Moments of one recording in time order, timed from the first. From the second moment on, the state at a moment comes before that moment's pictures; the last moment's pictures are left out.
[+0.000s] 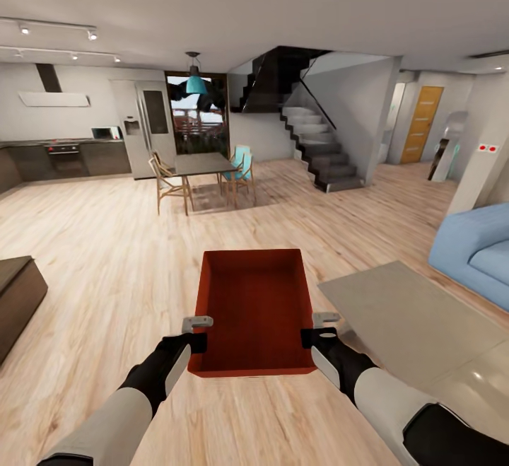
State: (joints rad) left arm -0.69 -0.09 -0.05 -0.53 0.09 0.40 0.14; right arm -0.83 0.05 0.58 -0.28 -0.51 0.17 -0.29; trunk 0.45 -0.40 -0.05
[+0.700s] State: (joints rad) left arm -0.69 -0.09 -0.05 -0.53 0.09 0.40 0.14; right arm -0.83 0.05 0.58 -0.28 -0.51 0.17 -0.29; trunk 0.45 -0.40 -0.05
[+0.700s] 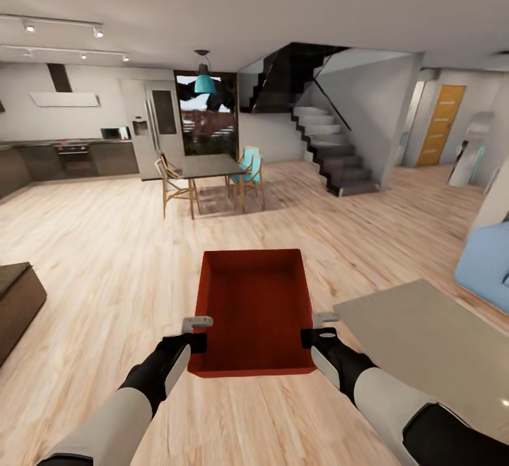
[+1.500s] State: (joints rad) left arm -0.69 -0.09 -0.05 -0.53 0.10 0.40 0.14; right arm -0.83 0.05 0.59 -0.27 -0.52 0.17 -0.29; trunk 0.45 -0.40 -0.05
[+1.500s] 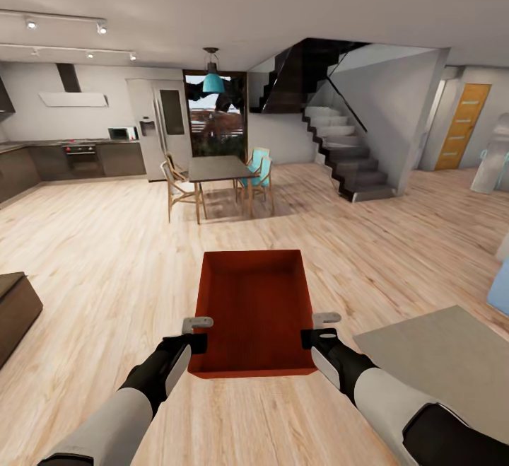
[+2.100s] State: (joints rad) left arm -0.69 -0.09 -0.05 -0.53 0.10 0.40 0.15; right arm -0.83 0.05 0.59 -0.27 -0.51 0.17 -0.29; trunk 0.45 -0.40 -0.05
